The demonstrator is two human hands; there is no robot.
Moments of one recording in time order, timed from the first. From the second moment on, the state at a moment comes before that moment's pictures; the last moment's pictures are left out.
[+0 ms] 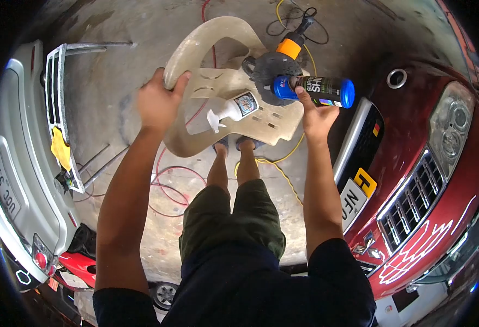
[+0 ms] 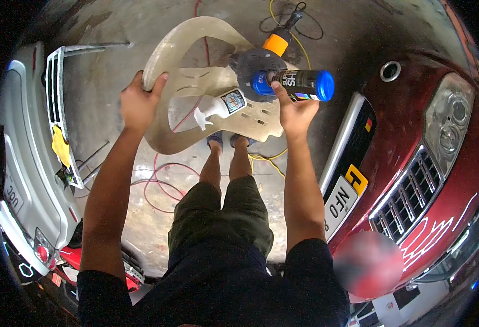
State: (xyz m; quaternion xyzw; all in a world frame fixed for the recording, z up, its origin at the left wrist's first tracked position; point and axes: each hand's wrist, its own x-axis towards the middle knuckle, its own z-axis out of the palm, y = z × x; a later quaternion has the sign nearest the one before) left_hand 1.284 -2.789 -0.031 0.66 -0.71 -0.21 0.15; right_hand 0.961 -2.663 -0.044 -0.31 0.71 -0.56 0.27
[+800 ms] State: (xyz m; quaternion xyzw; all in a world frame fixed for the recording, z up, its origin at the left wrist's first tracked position) left_hand 1.284 -2.790 -0.029 0.65 -0.70 -0.24 0.17; right_hand 0.914 -2.705 -0.079 -0.27 0.71 -0.61 0.23
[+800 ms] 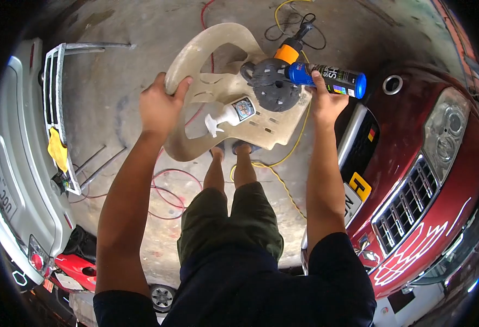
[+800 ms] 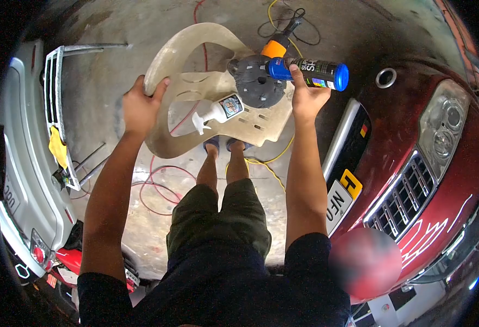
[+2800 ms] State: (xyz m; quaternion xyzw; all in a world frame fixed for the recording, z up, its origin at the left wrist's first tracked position) left_hand 1.282 -2.790 -0.030 0.66 -0.72 -0.19 0.13; right_hand 0.892 -2.627 -0.062 -0.10 0.72 -0.64 0.26
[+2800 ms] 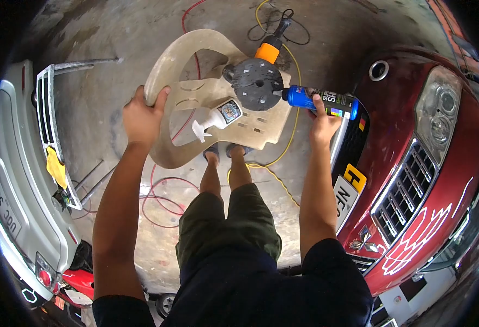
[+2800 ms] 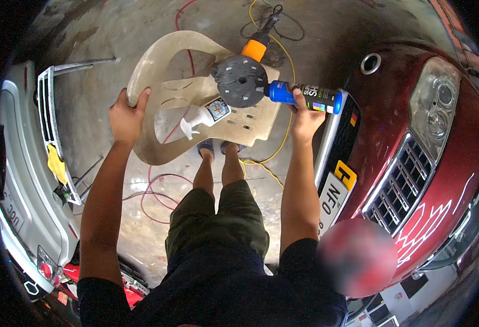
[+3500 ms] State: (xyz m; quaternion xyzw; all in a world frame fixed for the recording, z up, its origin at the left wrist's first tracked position) left_hand 1.284 -2.788 -0.030 0.66 -0.71 -0.20 0.15; right_hand 0.945 -2.609 -0.078 -0.24 0.71 -0.61 0.25
